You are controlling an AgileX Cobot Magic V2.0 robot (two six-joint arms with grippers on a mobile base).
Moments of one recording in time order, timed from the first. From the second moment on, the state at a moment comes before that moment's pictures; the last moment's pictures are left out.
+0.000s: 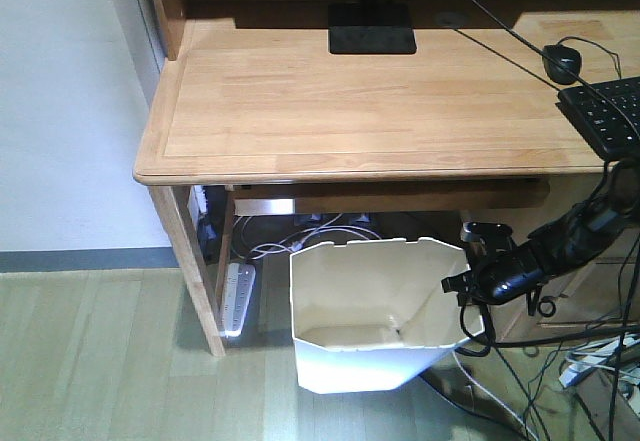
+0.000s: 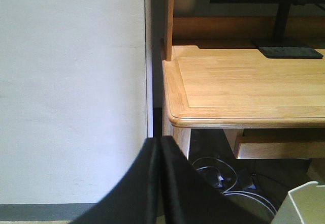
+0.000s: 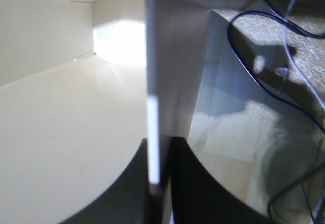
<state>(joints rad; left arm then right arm) 0.02 -0.02 0.03 -0.01 0.25 -0.05 -0.12 2.69 -1.30 1.14 0.35 -1.32</state>
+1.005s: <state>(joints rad) 0.02 -0.02 0.03 -0.01 0.25 -0.05 -0.12 1.95 -0.71 1.26 0.37 -1.48</state>
